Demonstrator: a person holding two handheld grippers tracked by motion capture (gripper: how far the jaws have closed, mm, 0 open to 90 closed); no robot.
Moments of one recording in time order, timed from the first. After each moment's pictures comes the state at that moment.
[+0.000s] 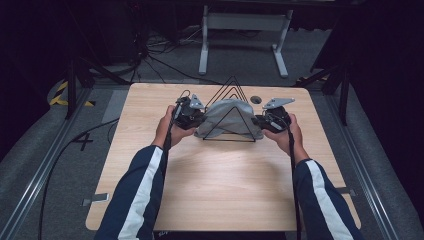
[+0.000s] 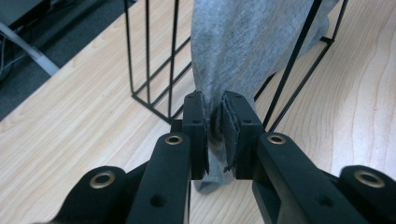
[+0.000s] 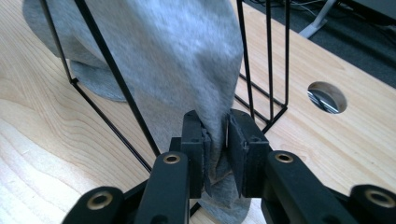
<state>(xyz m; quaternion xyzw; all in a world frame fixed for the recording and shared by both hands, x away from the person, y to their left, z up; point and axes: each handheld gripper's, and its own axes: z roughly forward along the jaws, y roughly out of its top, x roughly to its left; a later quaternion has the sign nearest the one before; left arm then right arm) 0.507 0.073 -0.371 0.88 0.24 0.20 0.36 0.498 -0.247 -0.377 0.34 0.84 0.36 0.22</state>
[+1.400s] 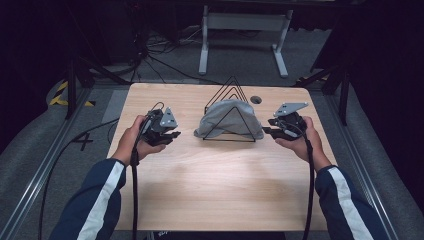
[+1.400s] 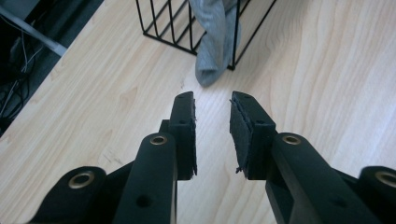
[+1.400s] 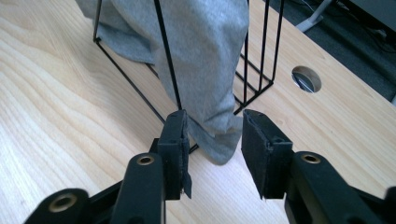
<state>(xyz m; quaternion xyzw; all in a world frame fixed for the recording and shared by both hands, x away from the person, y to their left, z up) 0.435 0.147 -0.353 0.91 0.19 0.22 0.29 0.452 -0.266 -0.347 0.31 0.87 0.31 0.24</state>
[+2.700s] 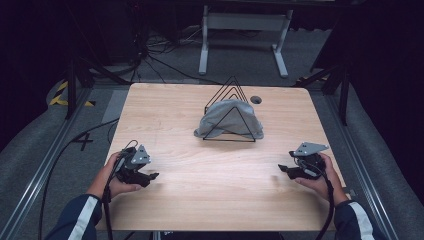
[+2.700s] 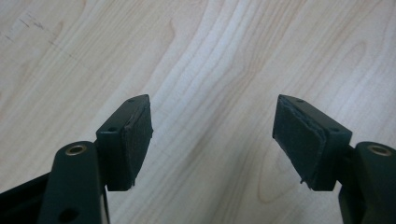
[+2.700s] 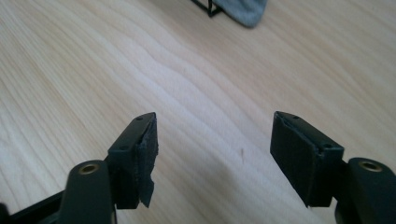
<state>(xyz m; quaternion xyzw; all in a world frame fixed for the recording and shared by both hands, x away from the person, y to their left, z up) 0.373 0.217 -0.439 0.91 0.25 0.16 0.29 0.378 -0.333 -0.429 0.34 0.86 0.30 0.22</state>
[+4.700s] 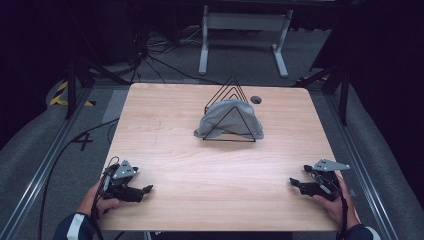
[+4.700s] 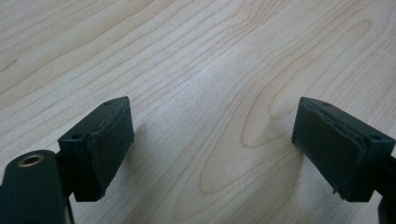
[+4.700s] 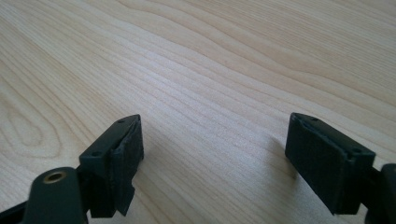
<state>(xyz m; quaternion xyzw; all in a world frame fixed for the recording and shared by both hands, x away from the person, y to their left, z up) 0.346 0.247 -0.482 0.86 0.34 0.14 0.36 0.342 -0.379 -0.468 0.42 0.81 0.35 0.20</state>
